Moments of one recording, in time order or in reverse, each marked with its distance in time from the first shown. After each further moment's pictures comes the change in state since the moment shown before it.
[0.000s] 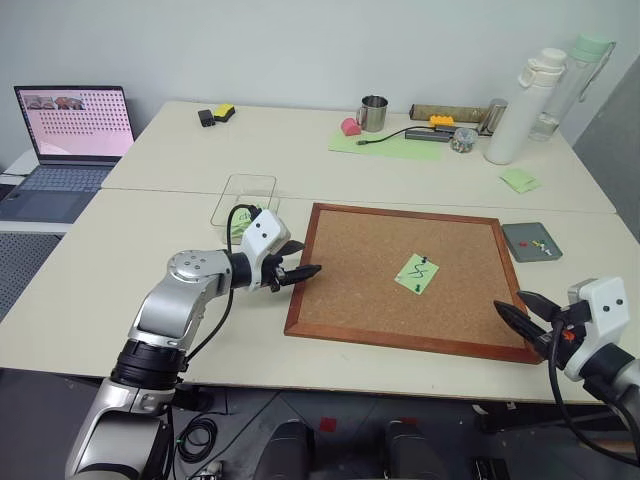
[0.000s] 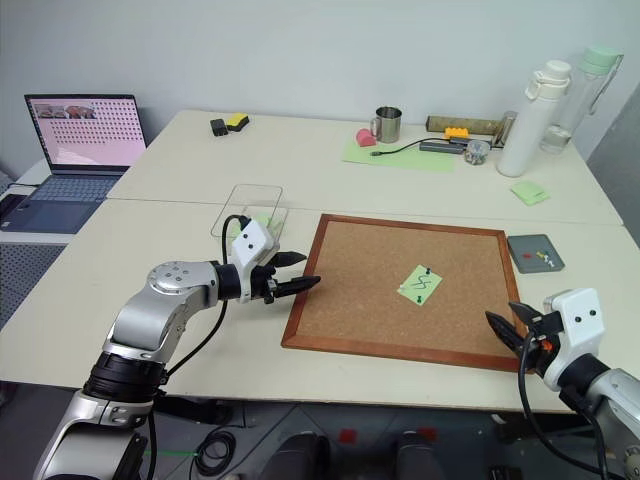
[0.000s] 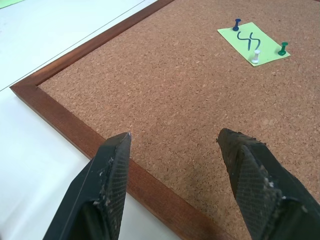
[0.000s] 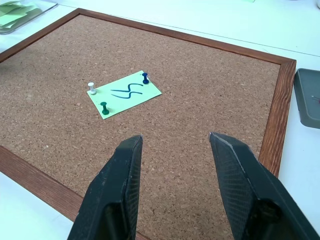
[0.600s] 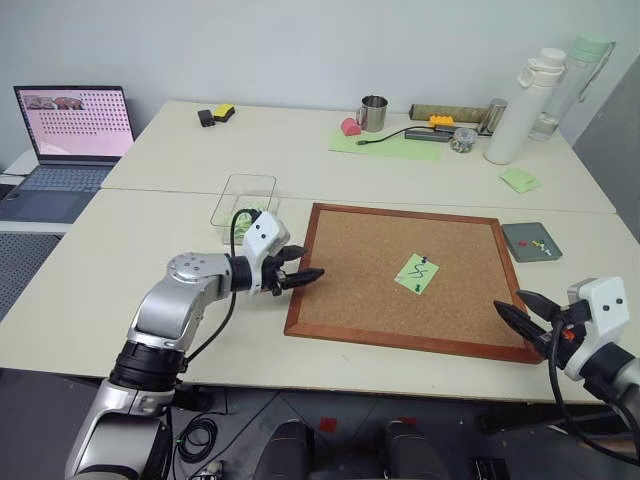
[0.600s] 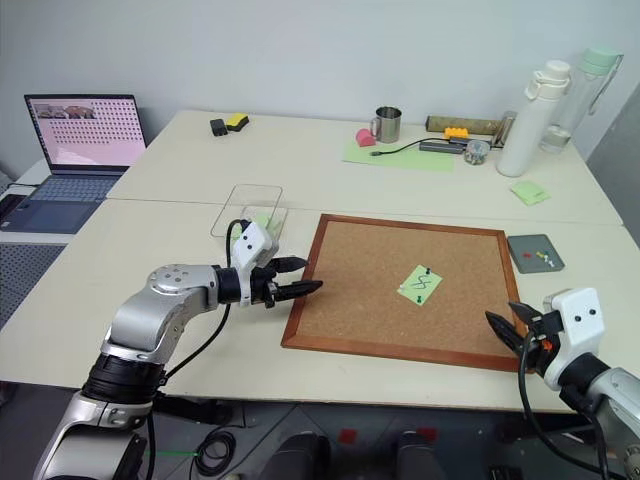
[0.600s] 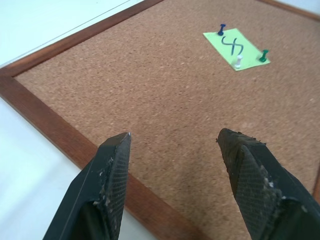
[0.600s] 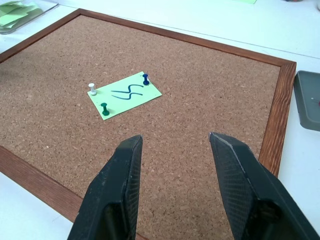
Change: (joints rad) left arm 0.010 0.000 0.022 -0.021 -0.080 0.090 -0.015; right arm -0.012 -0.009 0.000 0.000 0.002 0.003 0.001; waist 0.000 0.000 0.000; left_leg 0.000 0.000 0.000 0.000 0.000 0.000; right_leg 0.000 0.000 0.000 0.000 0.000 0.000
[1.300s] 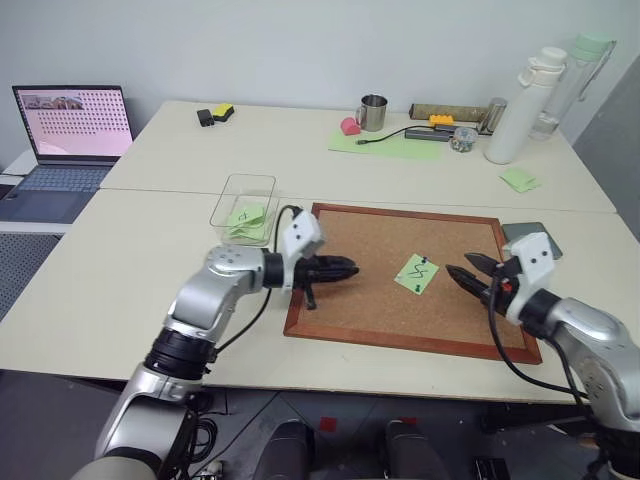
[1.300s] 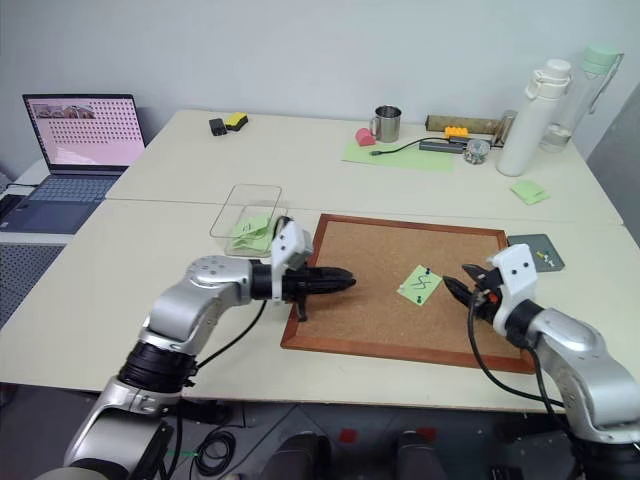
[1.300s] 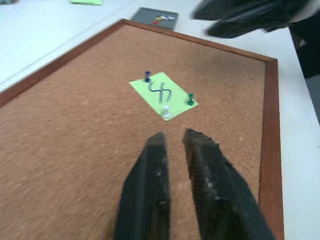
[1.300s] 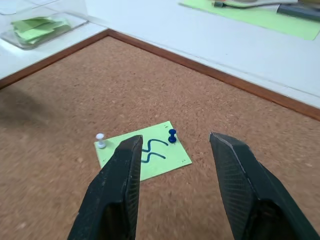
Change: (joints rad) left arm -0.078 -0.134 -0.158 0.049 0.011 -0.112 -0.105; right arm -0.434 0.036 0.373 0.390 -0.205 -0.141 0.049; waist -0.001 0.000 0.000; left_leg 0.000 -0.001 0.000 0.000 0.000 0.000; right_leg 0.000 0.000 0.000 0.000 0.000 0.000
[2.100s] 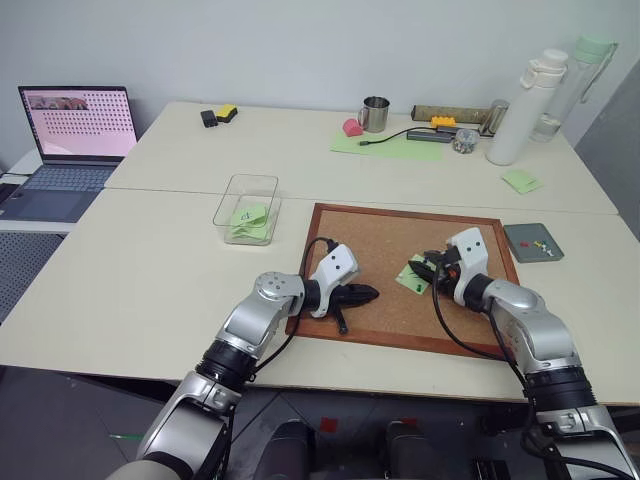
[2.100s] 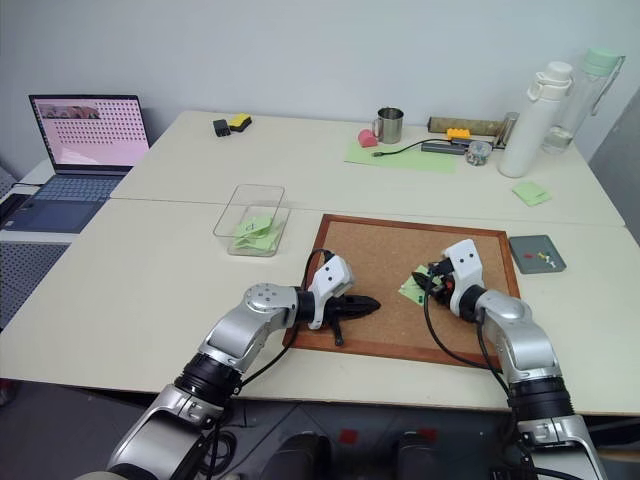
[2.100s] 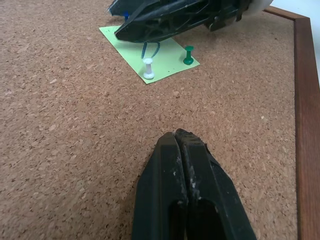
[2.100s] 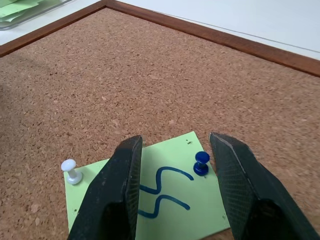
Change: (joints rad) left arm 0.024 -0.142 -0.090 0.177 0.151 -0.095 0.106; right arm -0.256 0.179 0.141 0.462 -0.179 -0.173 0.065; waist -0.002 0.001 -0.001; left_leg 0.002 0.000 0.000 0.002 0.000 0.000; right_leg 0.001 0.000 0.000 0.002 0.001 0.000
